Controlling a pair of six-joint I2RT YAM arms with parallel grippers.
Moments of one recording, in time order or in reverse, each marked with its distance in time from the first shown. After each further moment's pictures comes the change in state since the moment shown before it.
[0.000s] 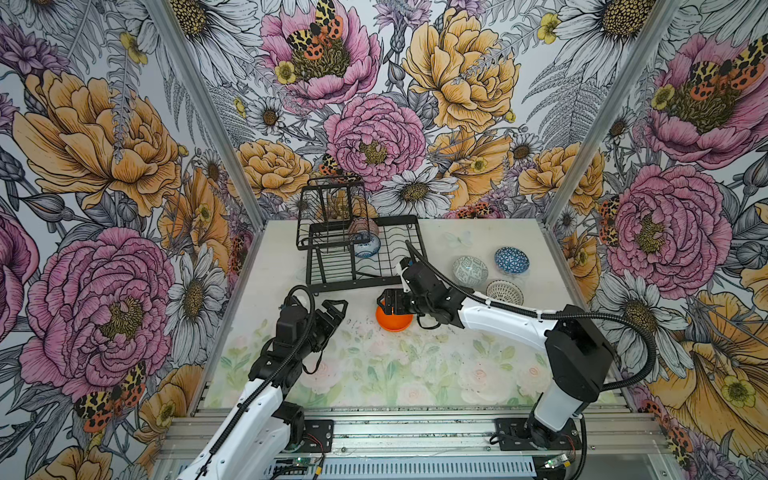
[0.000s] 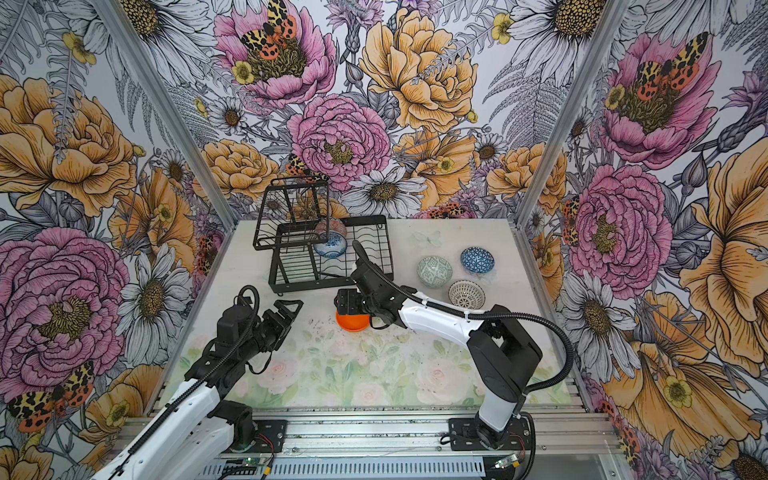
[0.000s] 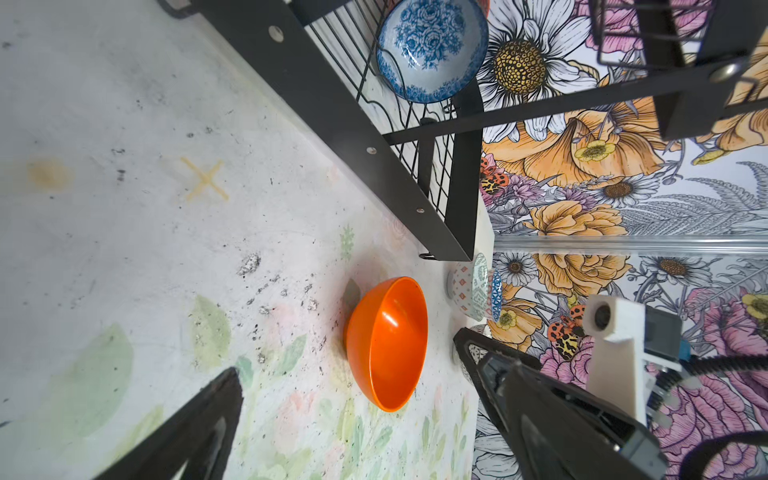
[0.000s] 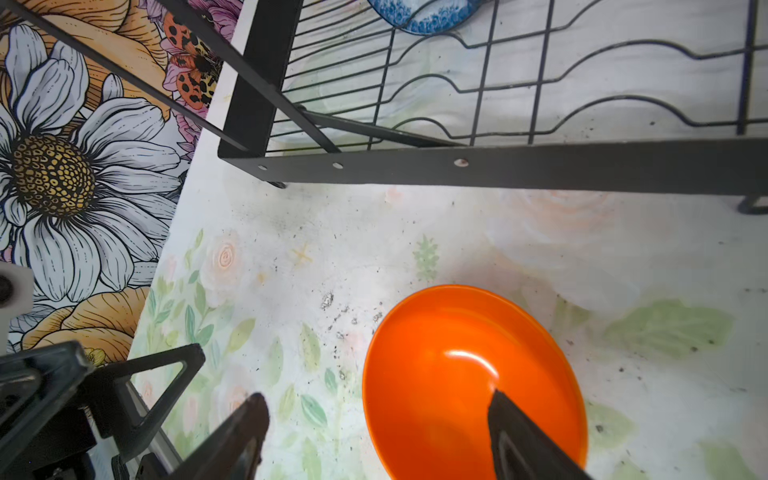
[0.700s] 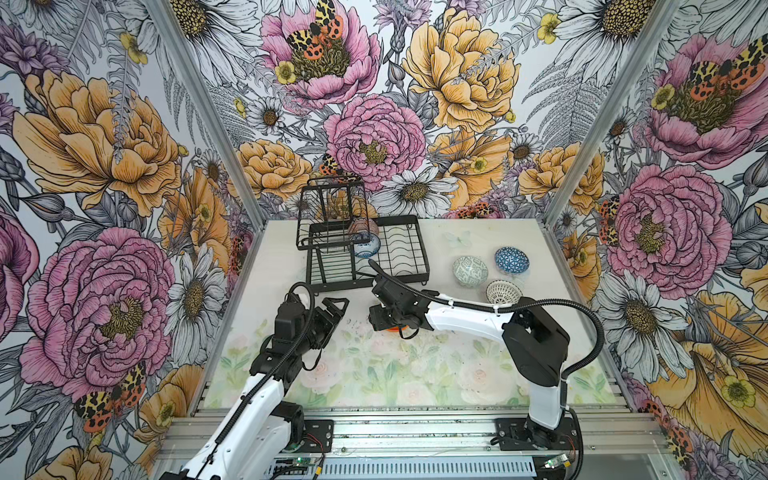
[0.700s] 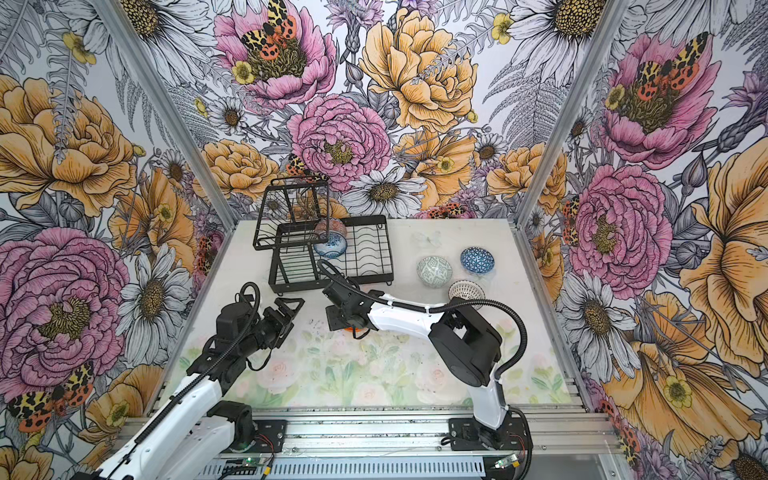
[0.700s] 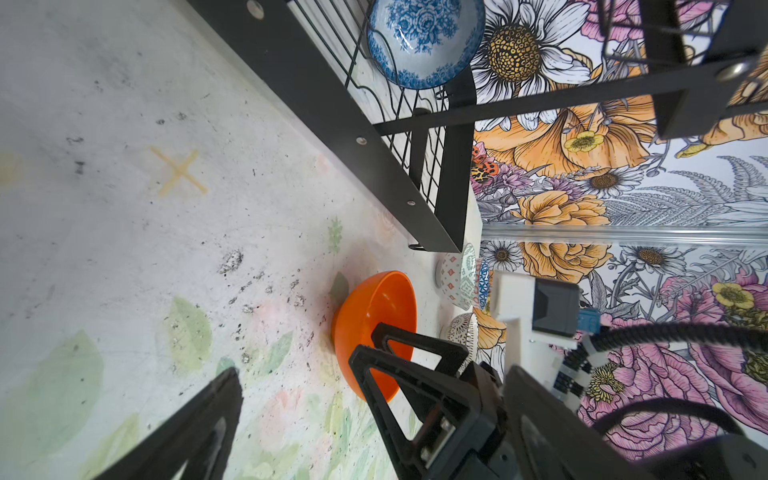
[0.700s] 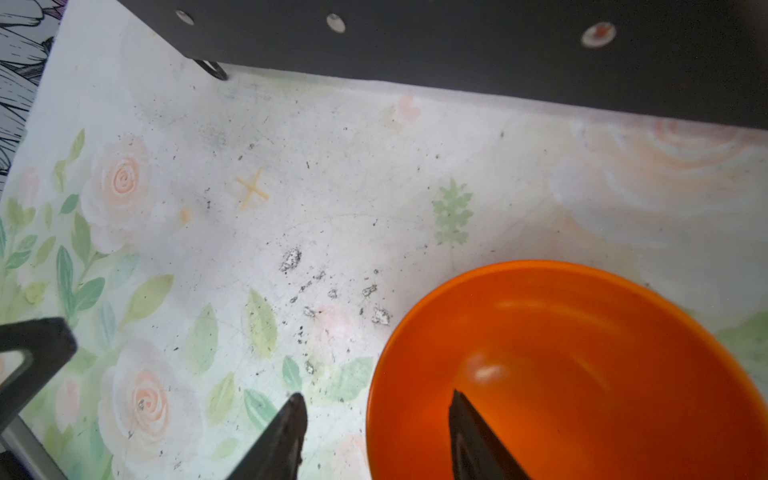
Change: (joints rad) left arm 0.042 0.052 0.000 0.047 0.086 0.001; right arm 0.092 0.228 0.174 -0.163 0.097 -0.075
